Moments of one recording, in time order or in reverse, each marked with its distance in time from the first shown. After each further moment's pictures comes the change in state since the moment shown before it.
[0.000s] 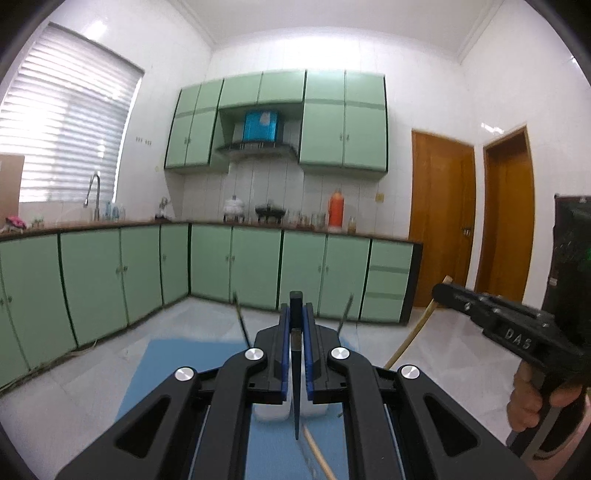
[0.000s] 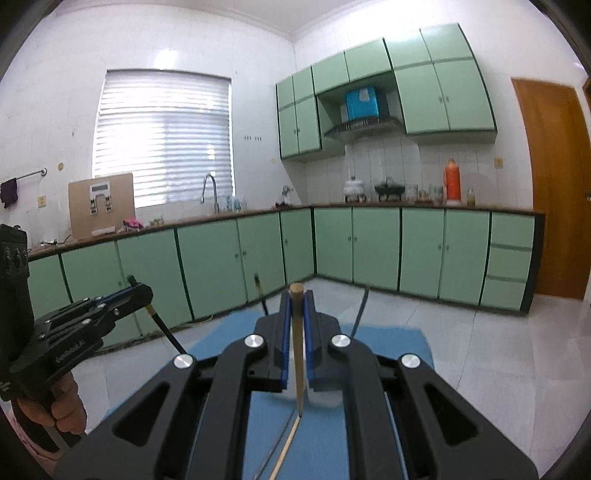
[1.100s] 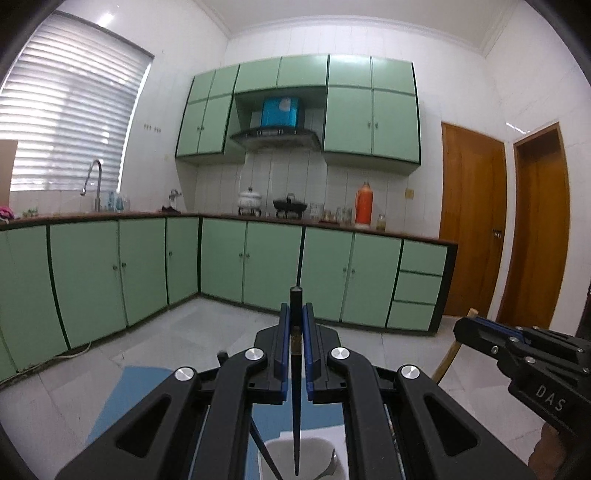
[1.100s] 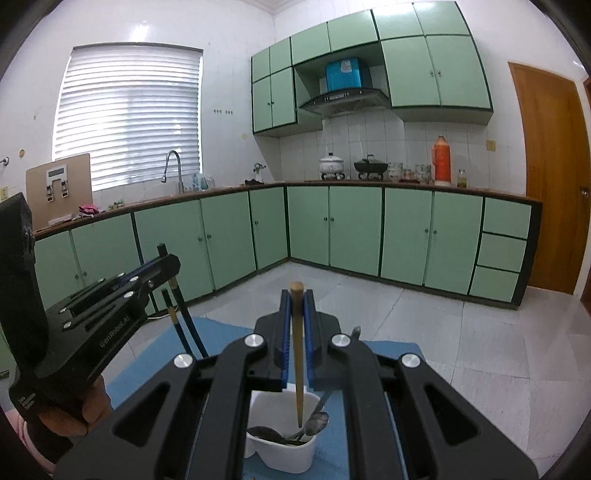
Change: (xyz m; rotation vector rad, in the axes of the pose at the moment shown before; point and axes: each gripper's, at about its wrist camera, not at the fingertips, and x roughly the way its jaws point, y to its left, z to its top) left arm 0.218 0.040 -0.017 -0.027 0.051 0.078; right arm 0.187 -0.048 -0.018 0.012 0.135 -0.104
